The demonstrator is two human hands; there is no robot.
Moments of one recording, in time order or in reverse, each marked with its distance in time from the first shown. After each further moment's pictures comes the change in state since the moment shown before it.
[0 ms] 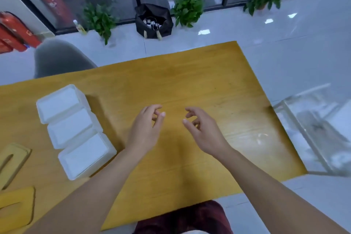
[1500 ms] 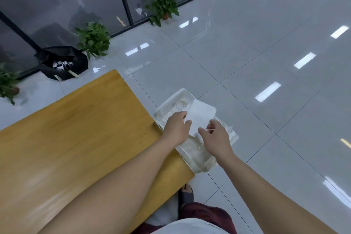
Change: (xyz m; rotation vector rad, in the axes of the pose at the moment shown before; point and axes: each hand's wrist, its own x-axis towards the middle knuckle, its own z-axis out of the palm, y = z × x) left_hand 0.024 0.395 0.444 0.205 -0.563 0.188; right_hand -0.135 0.249 -0.404 0.237 0.605 0.640
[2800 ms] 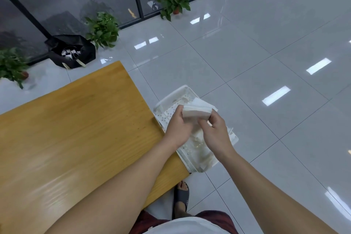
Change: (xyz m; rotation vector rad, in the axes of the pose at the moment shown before) left_hand -0.031 0.029 0.006 -0.701 0.075 0.001; right_hand -0.002 -0.029 -0.019 0.273 -0.151 -0.300
